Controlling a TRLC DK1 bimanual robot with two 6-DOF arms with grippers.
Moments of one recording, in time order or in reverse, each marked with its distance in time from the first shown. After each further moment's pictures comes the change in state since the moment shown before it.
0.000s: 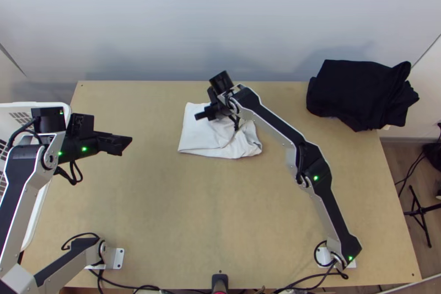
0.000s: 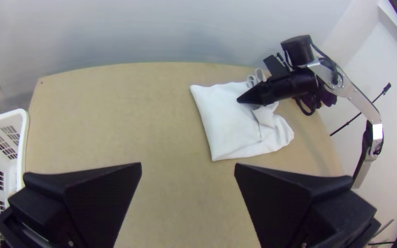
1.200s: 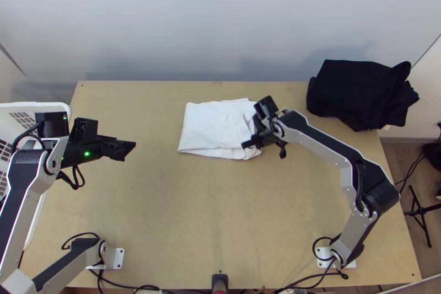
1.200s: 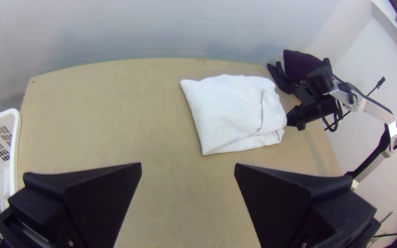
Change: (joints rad) left arm -0.024 -0.033 -0.039 -0.002 0.026 0.002; right arm -0.132 -0.541 -0.878 0.072 0.137 -0.103
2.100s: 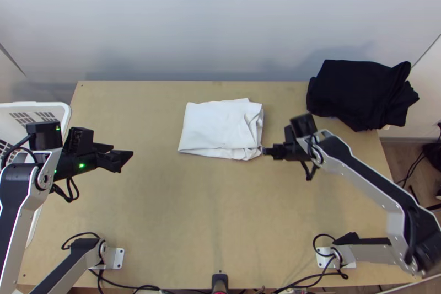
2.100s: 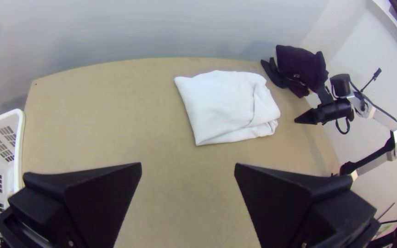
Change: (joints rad) left arm 0.001 -0.111 -0.013 -0.090 0.000 0.027; right arm -0.106 -0.425 -0.407 0.157 -0.171 0.263
